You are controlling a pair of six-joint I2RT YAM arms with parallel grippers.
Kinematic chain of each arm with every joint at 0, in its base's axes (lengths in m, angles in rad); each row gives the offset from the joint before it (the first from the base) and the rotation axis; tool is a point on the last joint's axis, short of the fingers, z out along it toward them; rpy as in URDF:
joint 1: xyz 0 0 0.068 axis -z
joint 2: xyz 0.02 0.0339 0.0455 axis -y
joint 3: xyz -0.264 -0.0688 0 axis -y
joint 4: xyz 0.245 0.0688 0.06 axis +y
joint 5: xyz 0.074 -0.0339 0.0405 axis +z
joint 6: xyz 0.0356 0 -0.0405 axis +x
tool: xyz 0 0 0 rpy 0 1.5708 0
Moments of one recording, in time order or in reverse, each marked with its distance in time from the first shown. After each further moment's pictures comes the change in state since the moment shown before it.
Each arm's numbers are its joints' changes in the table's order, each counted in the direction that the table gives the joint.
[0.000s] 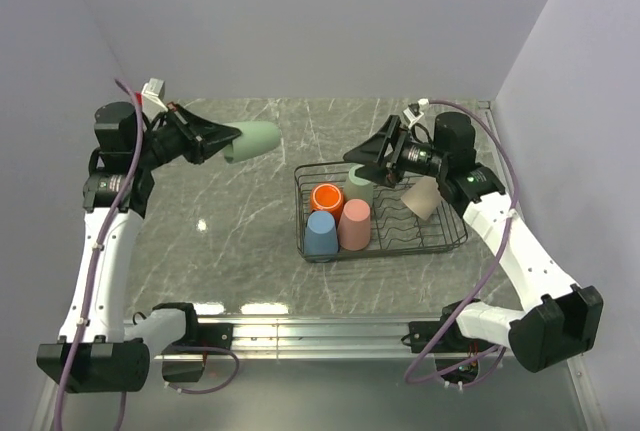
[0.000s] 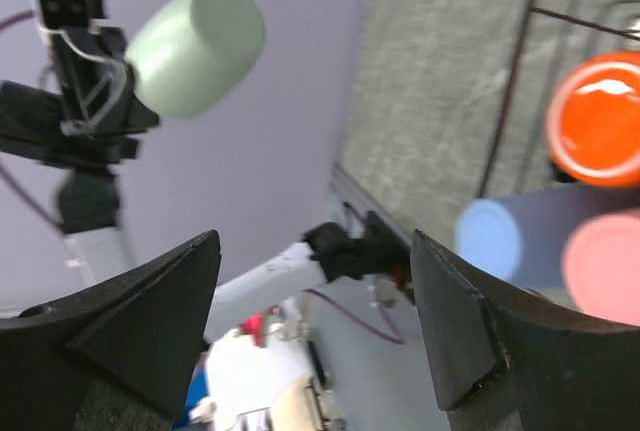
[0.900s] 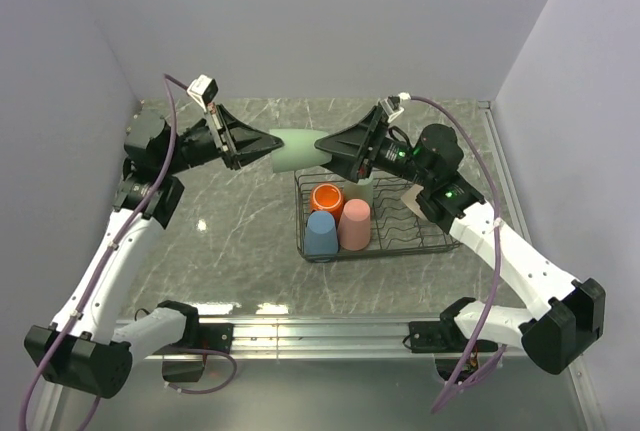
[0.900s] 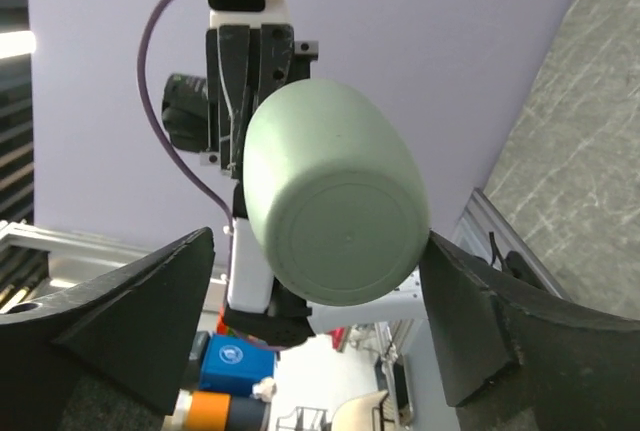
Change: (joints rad) left arm 0.278 0.006 -0.124 -0.504 -0.171 -0.334; right arm -0.248 0.021 -0.060 -0.512 -0.139 0.372
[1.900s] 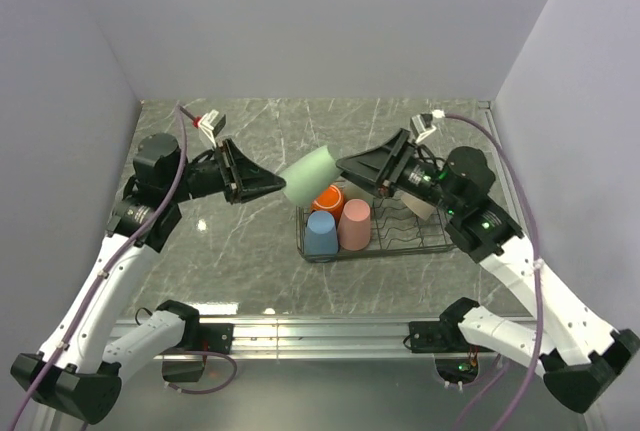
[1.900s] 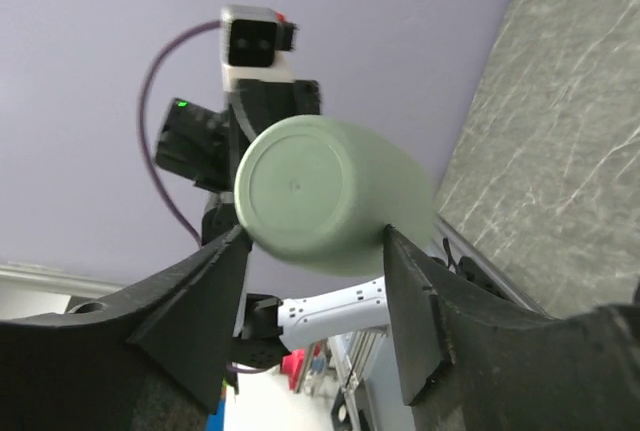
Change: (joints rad) left arm 0.073 0.142 -0.071 0.324 0.077 0.241; right arm -0.045 0.218 -0.022 0.284 -0.203 -0.132
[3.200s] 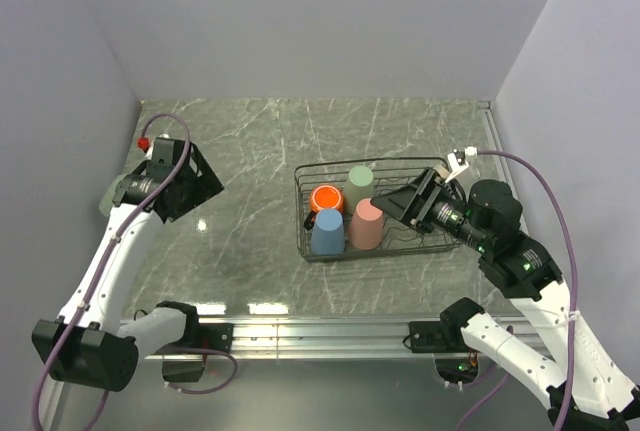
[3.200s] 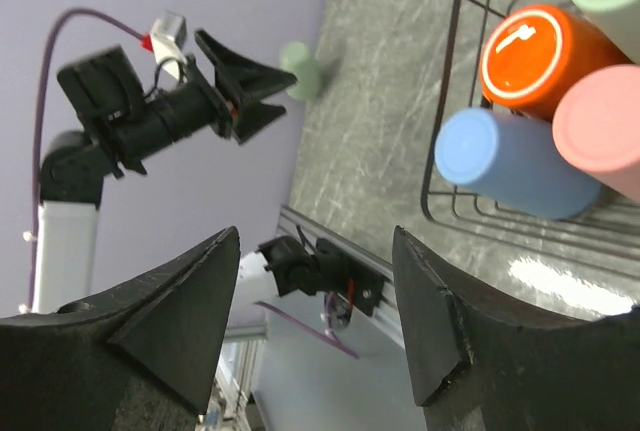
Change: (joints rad) left arm -0.144 -0.154 0.049 0.681 1.014 0.472; right arm 0.071 0.283 -0.052 0.507 -0.159 -0.244
